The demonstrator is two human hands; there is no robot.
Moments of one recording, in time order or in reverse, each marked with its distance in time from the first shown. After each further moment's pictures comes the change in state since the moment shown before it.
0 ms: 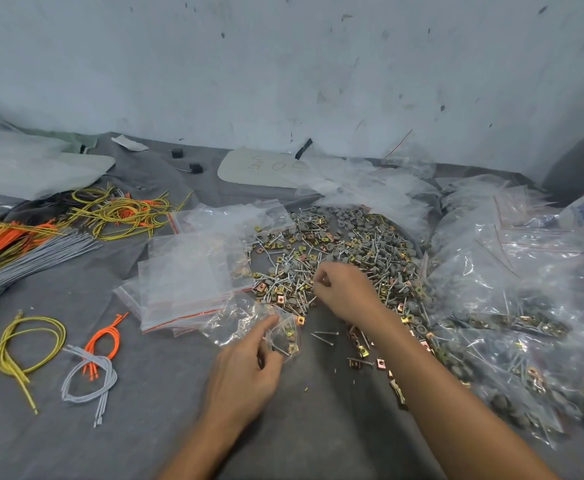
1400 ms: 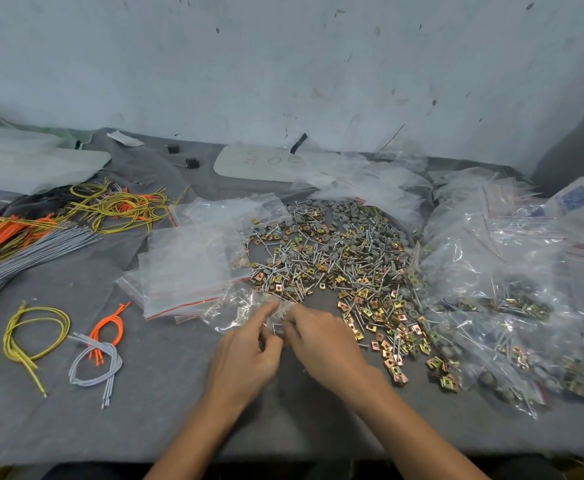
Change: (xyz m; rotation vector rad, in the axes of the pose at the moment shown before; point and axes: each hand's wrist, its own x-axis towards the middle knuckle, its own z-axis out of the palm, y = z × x) left_hand 0.000 -0.007 0.003 -0.010 0.009 0.063; right_hand -0.100 -0.051 0.031 -0.026 -0.006 -0.112
